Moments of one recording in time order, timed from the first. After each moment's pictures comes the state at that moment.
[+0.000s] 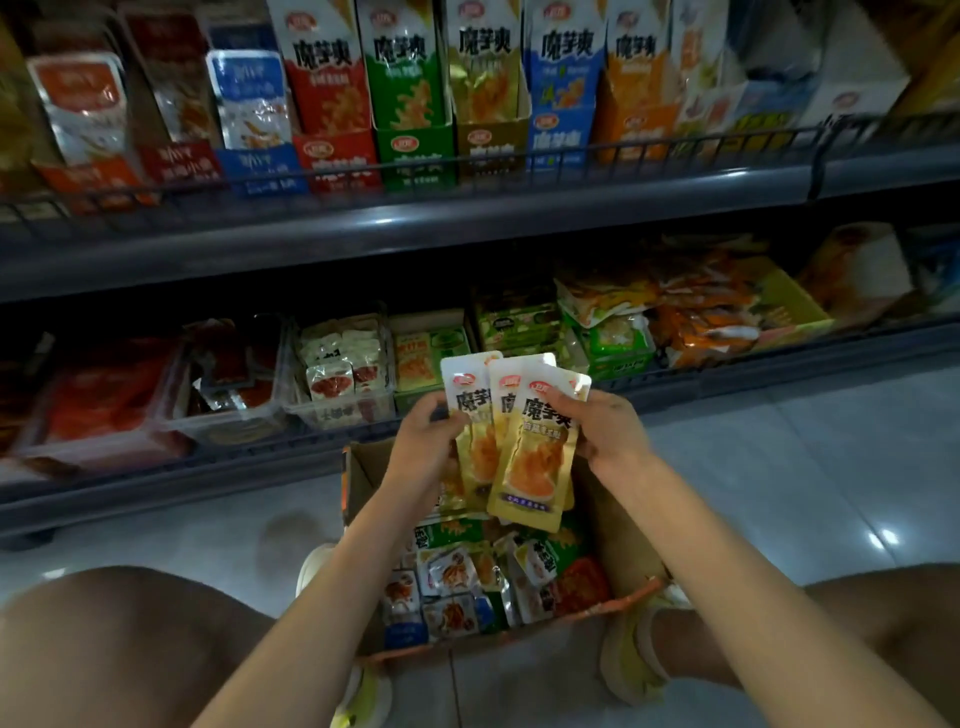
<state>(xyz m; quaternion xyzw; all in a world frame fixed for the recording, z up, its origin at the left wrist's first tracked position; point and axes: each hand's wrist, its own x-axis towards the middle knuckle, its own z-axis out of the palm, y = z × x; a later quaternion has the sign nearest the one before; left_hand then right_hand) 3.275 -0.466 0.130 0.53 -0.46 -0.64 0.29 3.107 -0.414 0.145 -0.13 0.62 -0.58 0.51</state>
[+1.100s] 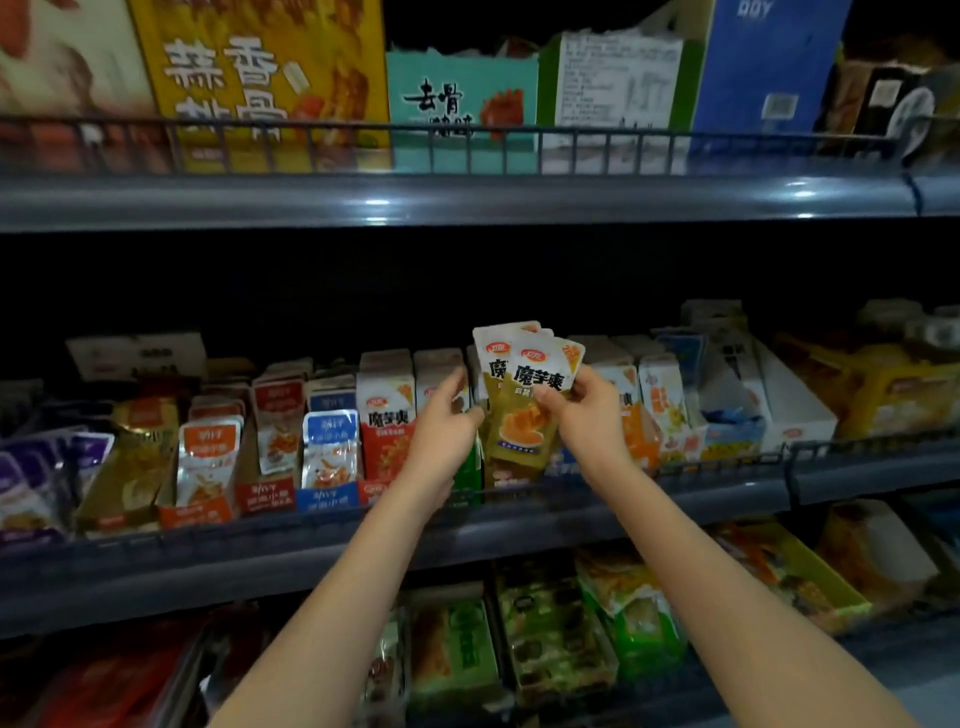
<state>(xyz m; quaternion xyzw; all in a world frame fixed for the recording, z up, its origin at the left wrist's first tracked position) 3.219 -0.612 0.386 0.39 -0.64 -0.47 0.47 3.068 -0.592 0.373 -0.47 0.55 -0.66 0.19</state>
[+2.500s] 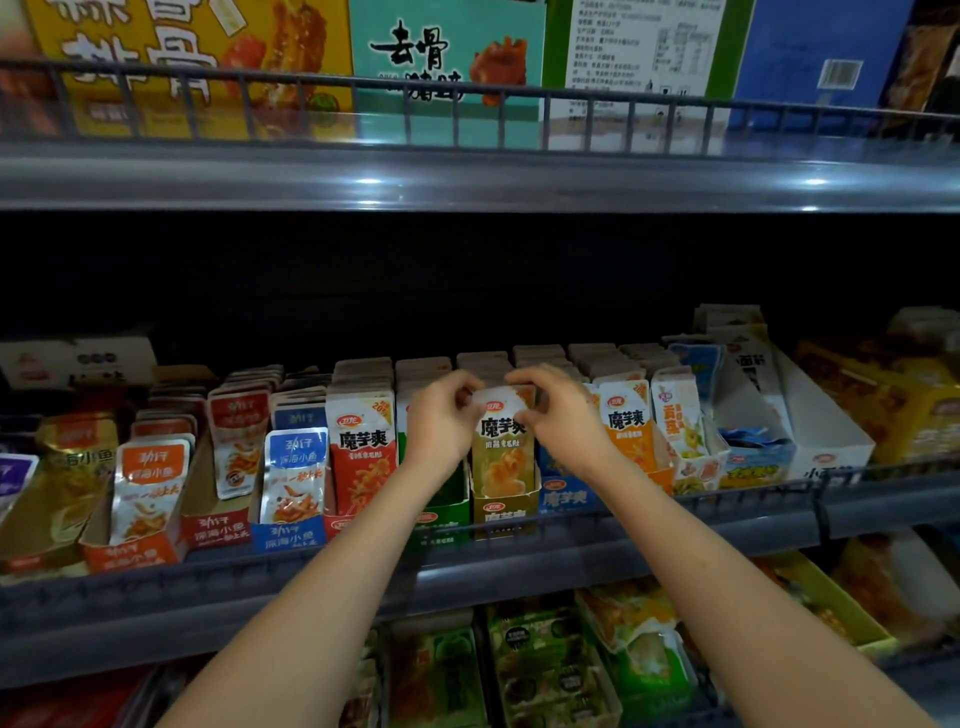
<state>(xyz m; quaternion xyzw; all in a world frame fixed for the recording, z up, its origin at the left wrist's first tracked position) 3.181 -0.698 0.366 0.42 -0.76 -0.20 0.46 3.037 -0.653 0.365 -0.67 0.60 -0.43 0.00</state>
